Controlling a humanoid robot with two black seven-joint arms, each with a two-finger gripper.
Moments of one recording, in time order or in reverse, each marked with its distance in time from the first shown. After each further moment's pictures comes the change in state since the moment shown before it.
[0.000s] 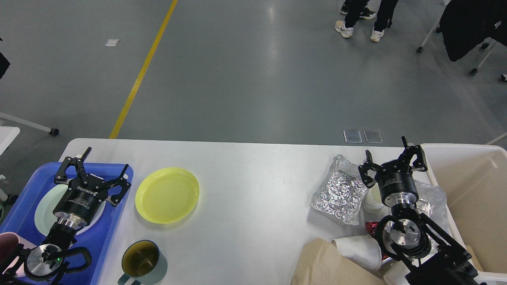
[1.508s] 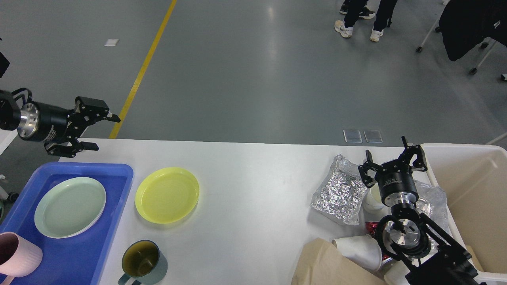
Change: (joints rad) left arm -1.323 0.450 2.088 0.079 0.012 -0.151 -0.009; right arm 0.000 0.000 0.000 0.001 0.000 0.000 0.000
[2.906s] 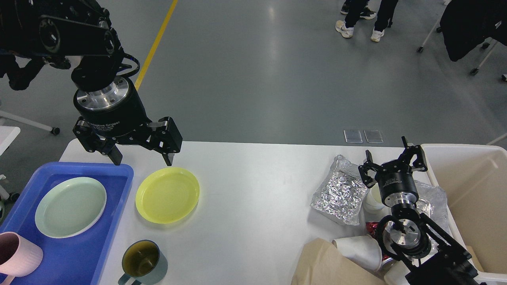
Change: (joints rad) left arm -0.925 -0.645 0.768 -0.722 -0.245 -0.113 0.003; right arm 0.000 0.000 0.000 -0.002 0.000 0.000 0.000
